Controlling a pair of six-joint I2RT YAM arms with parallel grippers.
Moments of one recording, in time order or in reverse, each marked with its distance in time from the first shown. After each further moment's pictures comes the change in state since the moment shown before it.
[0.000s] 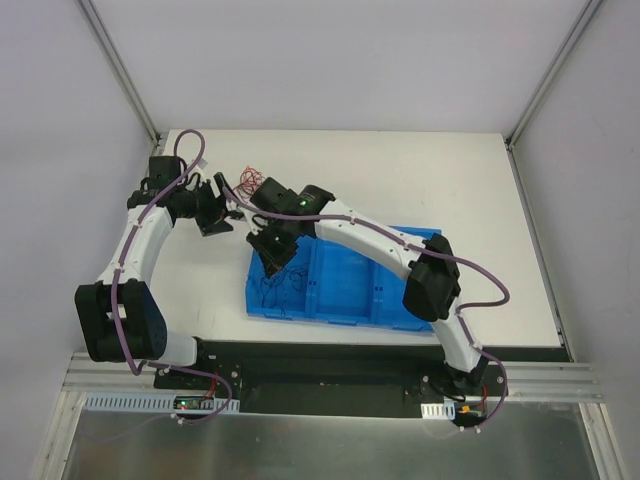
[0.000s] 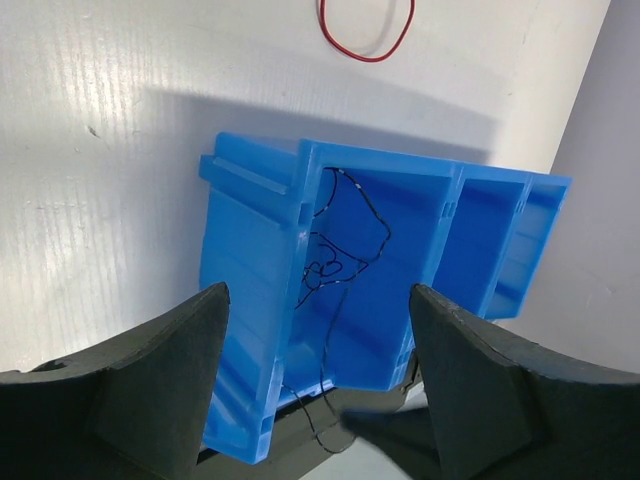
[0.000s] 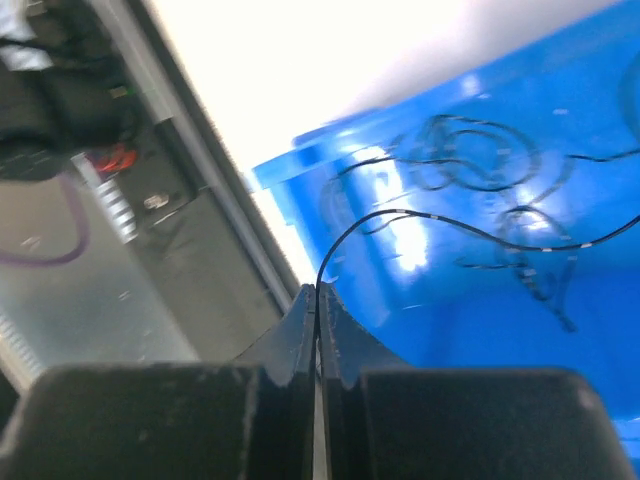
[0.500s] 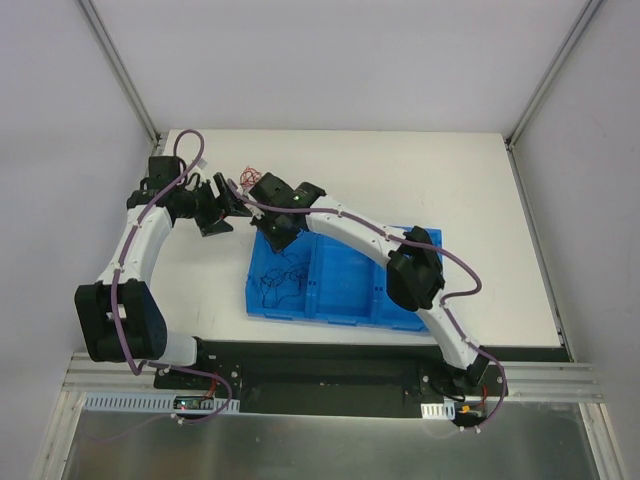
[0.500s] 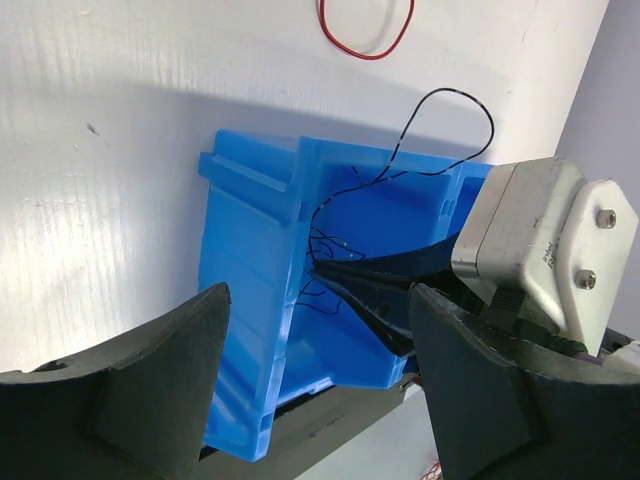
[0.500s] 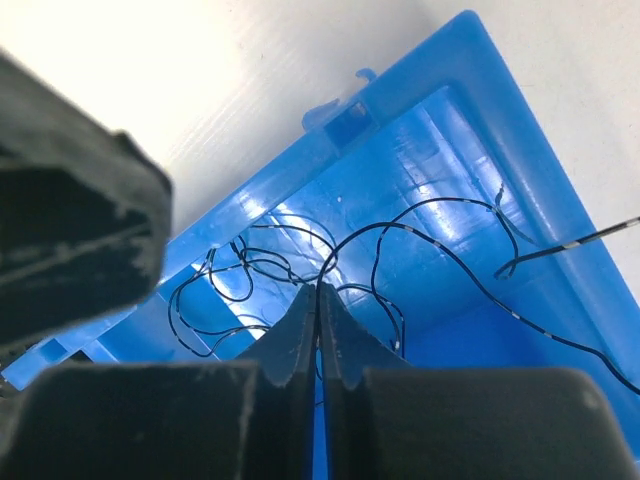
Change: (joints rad) left arm 0.003 0.001 0.000 -0.006 0.011 -0.001; right arm -0.061 0.147 0.034 0.148 0.327 0.021
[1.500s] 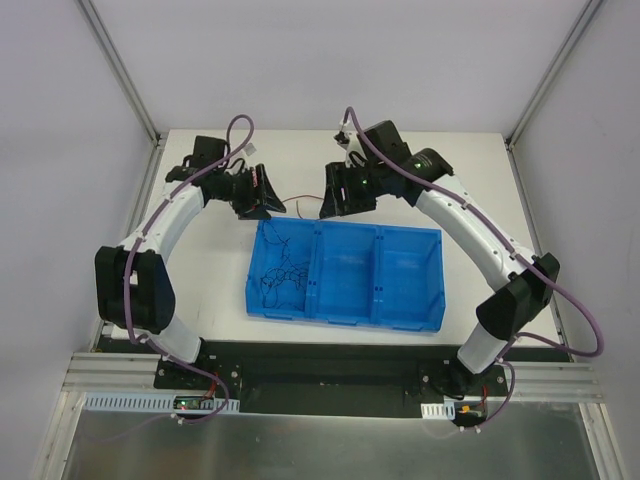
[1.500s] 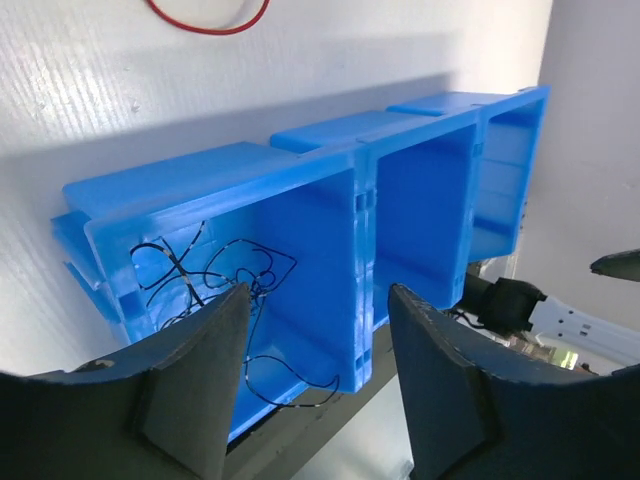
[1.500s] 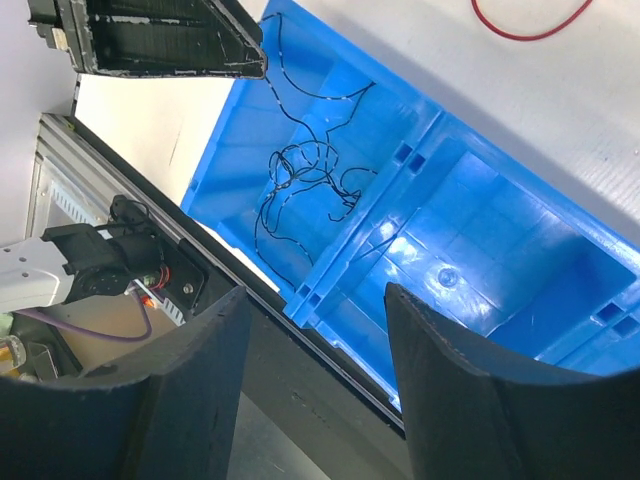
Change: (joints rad) left arm -0.214 0.175 0.194 0.013 0.062 0.041; right arm -0.304 -0.608 -0.353 -0.024 -0.241 0.234
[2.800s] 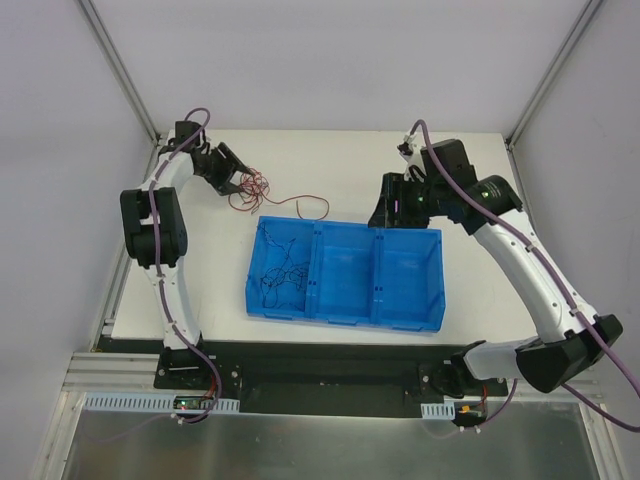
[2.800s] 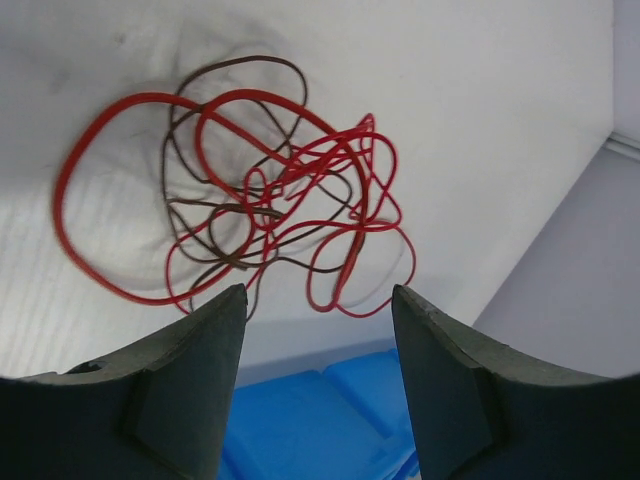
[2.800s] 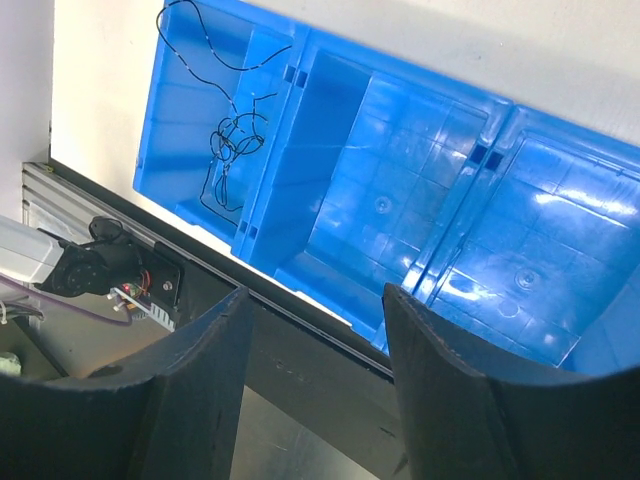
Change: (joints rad) left arm 0.219 0.586 0.428 0.067 -0.158 -0.312; right arm -0.166 -0.341 -0.269 -0.068 0.047 0.032
